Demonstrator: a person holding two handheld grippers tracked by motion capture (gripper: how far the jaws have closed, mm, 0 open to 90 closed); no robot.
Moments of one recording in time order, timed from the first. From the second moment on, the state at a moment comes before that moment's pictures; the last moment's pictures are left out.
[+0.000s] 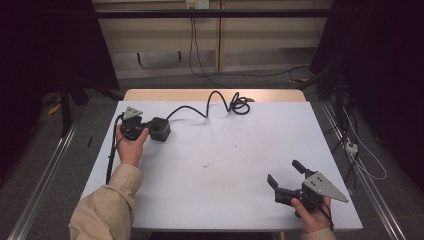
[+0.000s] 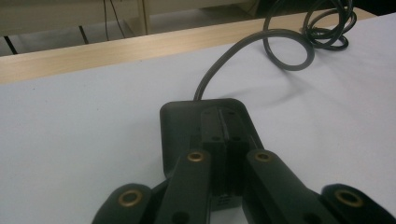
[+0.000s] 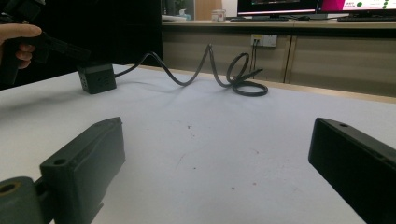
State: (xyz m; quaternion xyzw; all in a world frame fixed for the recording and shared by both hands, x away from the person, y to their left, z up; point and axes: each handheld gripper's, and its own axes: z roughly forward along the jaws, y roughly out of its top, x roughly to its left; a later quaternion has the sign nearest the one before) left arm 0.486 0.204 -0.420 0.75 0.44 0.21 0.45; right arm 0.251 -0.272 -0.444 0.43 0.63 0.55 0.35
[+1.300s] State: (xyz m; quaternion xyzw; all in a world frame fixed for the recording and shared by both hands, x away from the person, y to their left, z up) left arm 0.487 0.204 -0.423 0.75 0.44 0.21 0.44; right arm 0.250 -0.269 -0.443 0.42 0.63 0.55 0.34
